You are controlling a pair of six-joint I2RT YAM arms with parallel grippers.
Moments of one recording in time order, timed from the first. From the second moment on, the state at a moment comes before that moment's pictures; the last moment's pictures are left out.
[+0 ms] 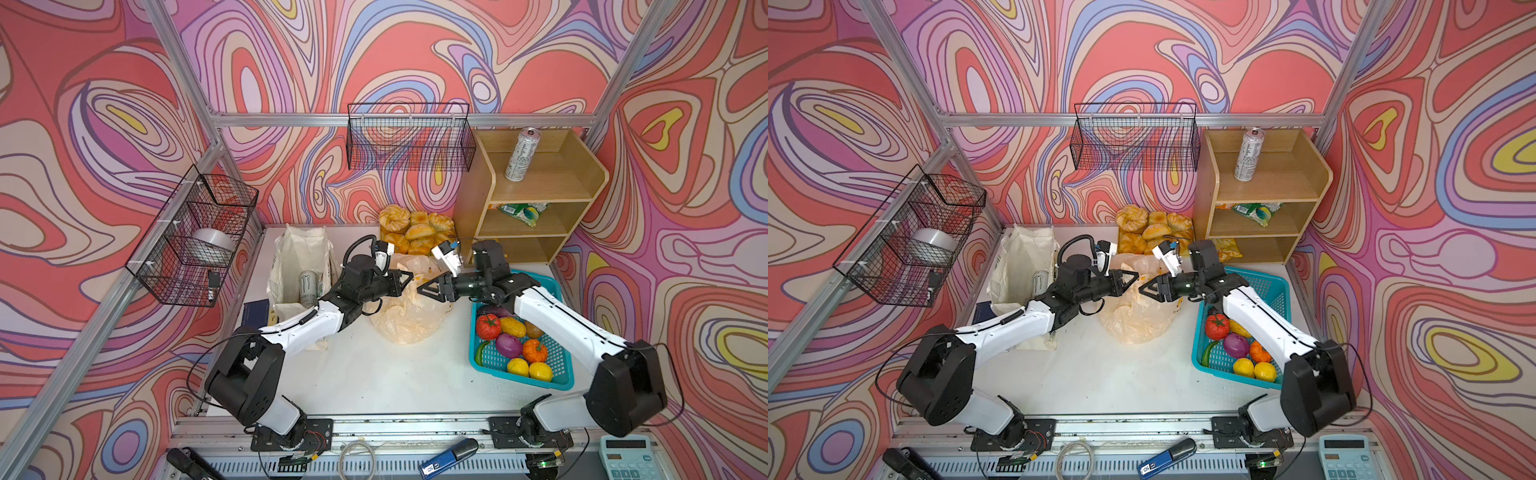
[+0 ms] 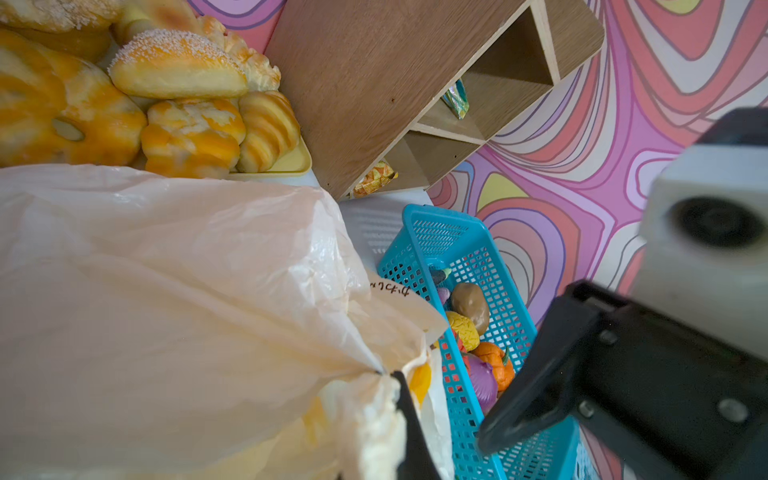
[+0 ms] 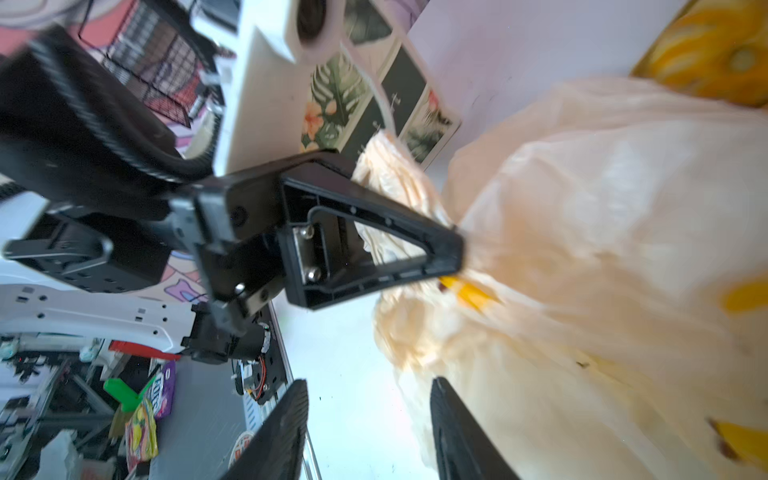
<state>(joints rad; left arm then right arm) -0.55 1.53 0.94 0.27 0.41 -0.64 0.36 1.38 1.08 -0.34 -0.80 0.23</state>
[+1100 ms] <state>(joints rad) -0.46 1.68 1.44 -0.28 0.99 -0.16 0.42 1.43 1.24 -0.46 -0.59 -0.03</state>
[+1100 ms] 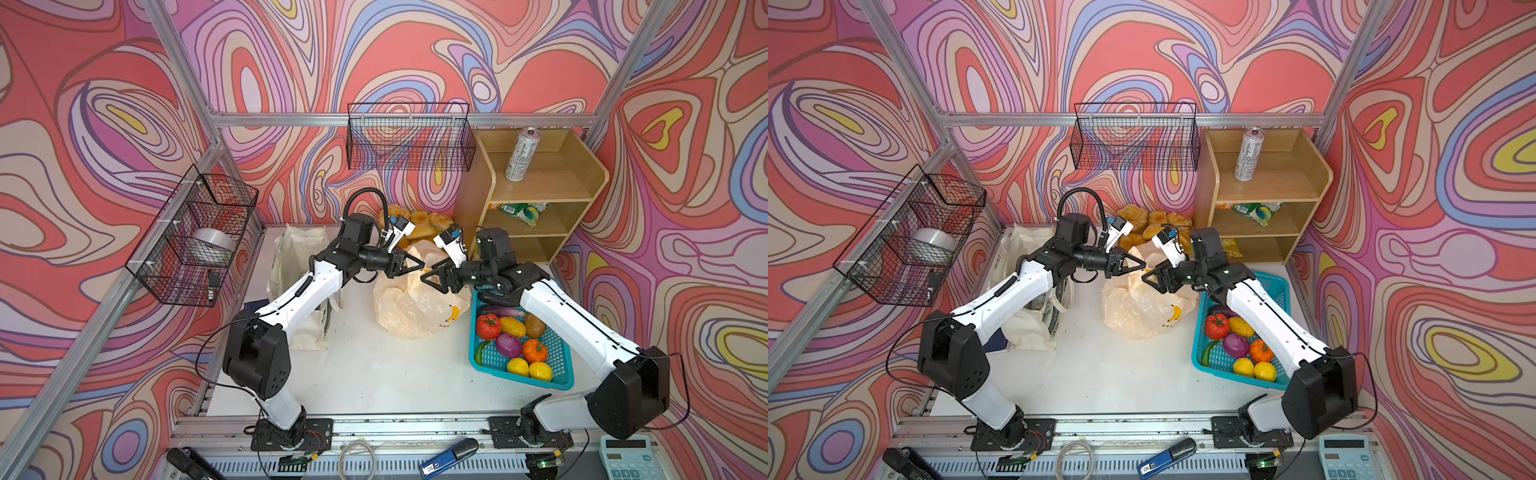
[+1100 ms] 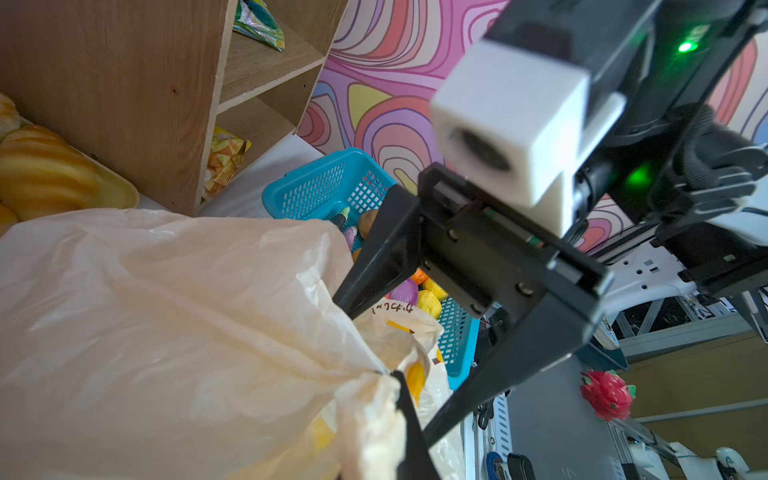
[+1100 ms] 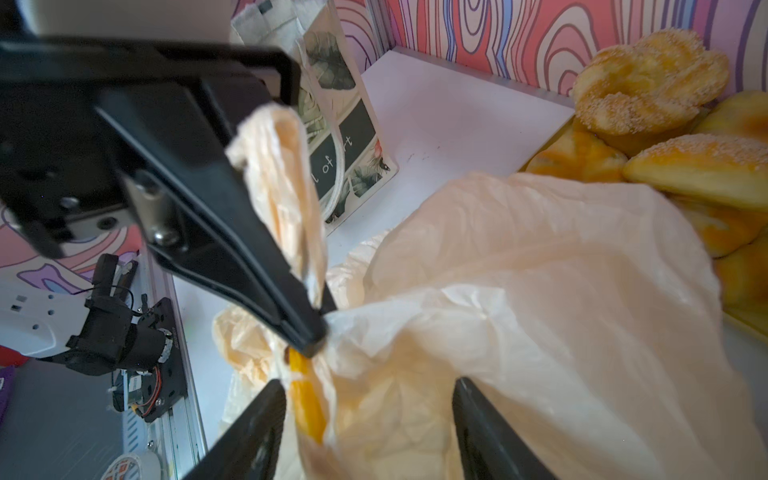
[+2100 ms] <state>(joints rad) -0.40 1.45 1.00 0.17 0.68 -0.41 0.43 1.44 1.06 -0.25 -0.58 0.20</state>
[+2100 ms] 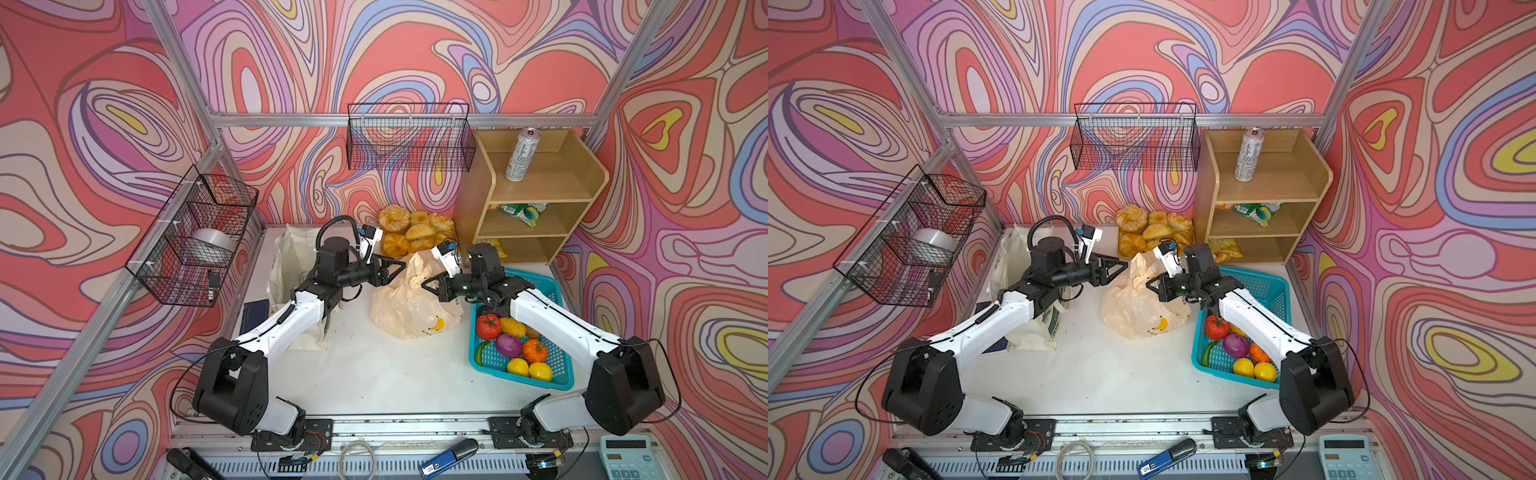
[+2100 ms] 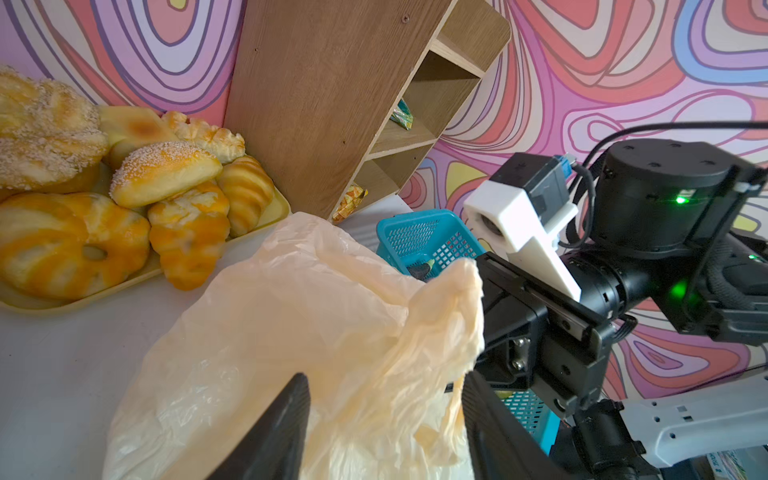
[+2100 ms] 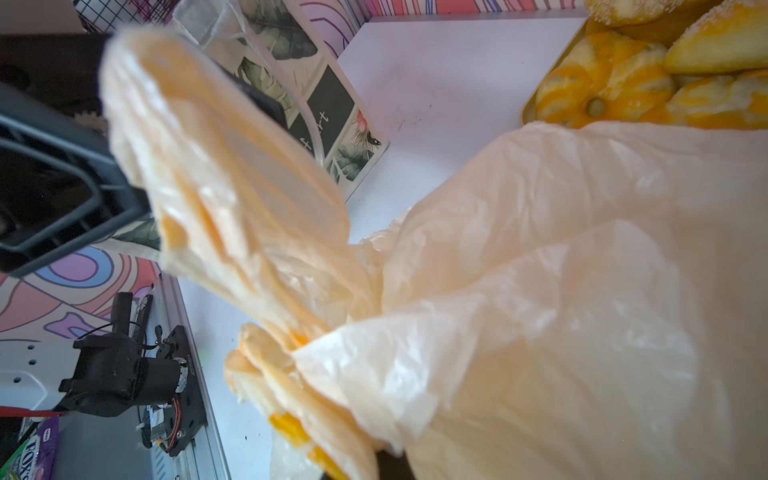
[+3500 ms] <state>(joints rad) -0.52 1.56 0.95 0.42 0.64 -0.50 0.33 1.36 1.05 -0.27 -0.43 0.21</state>
